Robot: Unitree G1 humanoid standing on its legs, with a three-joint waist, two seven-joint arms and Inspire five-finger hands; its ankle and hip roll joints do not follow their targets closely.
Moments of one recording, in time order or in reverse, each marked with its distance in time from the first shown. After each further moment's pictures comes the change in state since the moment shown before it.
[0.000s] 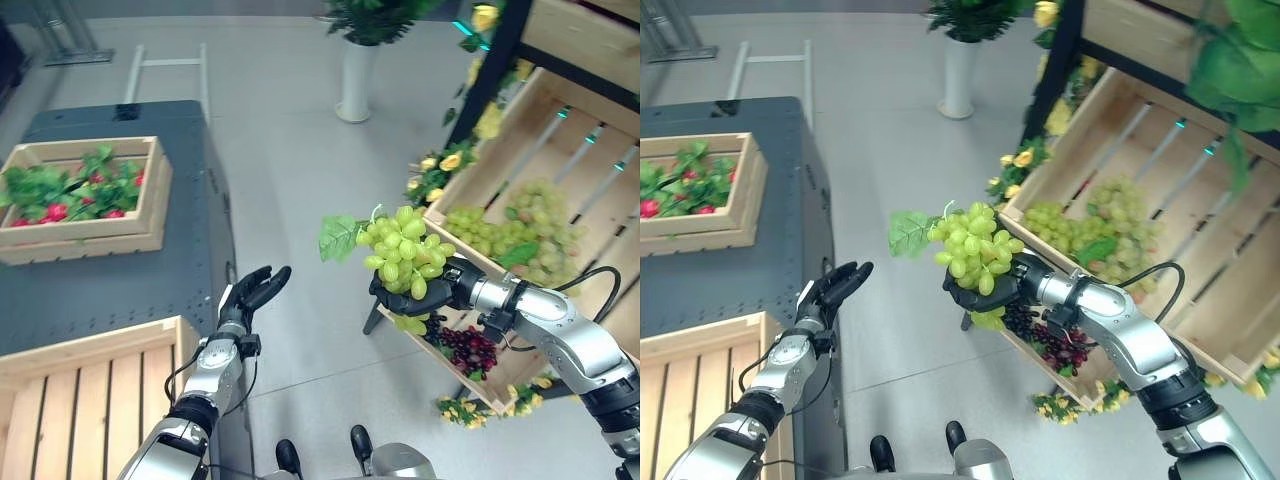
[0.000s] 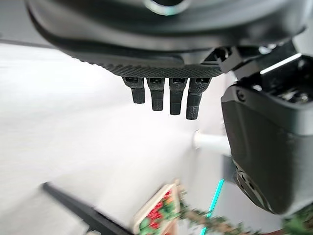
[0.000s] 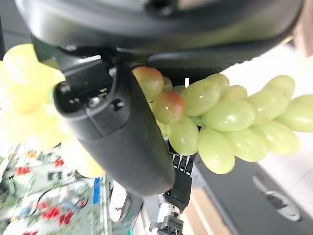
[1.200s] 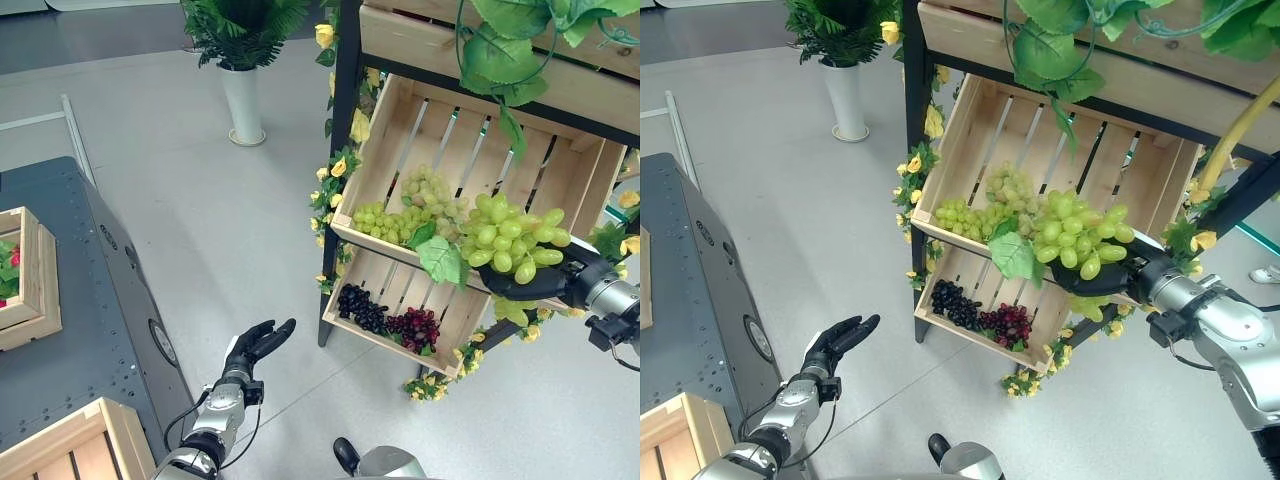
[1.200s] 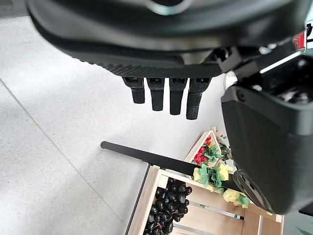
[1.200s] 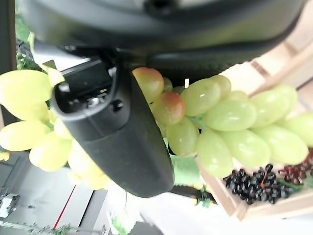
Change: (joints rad) left arm 0.110 -0.060 -0.012 0.140 0.107 -0.046 -0.012; right arm 0.293 -0.273 -0.361 0.086 0.067 -0.151 -0.149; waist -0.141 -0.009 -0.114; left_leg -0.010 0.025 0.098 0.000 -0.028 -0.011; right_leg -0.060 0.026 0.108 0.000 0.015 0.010
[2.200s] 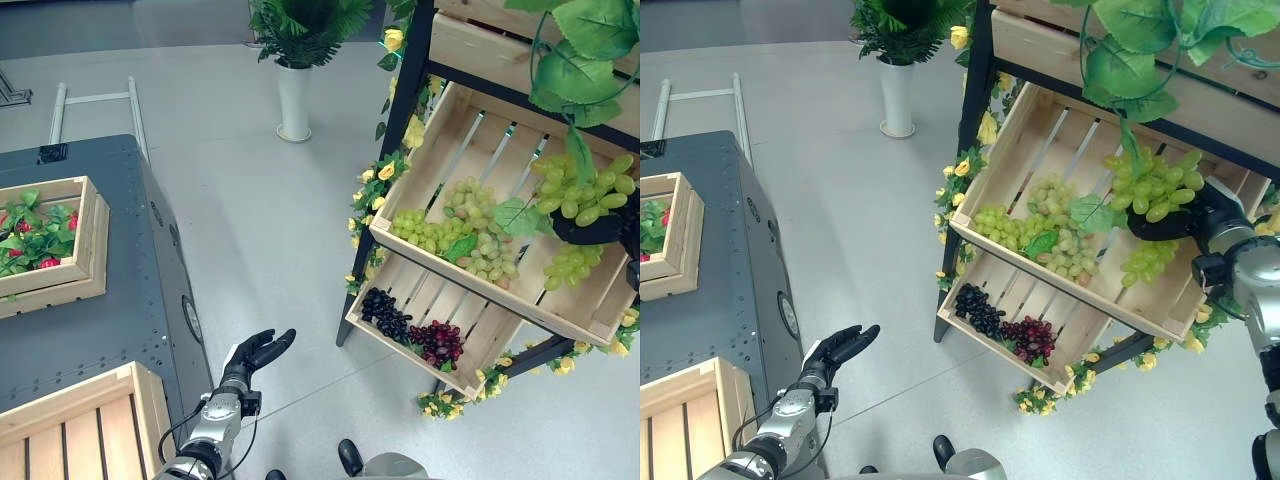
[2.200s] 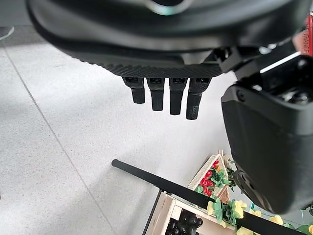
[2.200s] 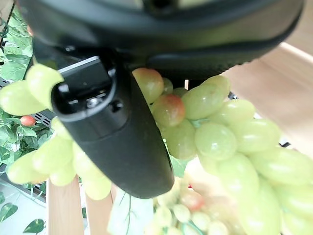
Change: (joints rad) left arm 0.022 0.003 0.002 0.016 0.032 -0.008 -0.020; right arm -0.536 -0.048 0.242 0.599 -0.143 0.000 -0.148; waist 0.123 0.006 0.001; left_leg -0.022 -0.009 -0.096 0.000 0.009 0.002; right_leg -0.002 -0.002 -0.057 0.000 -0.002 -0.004
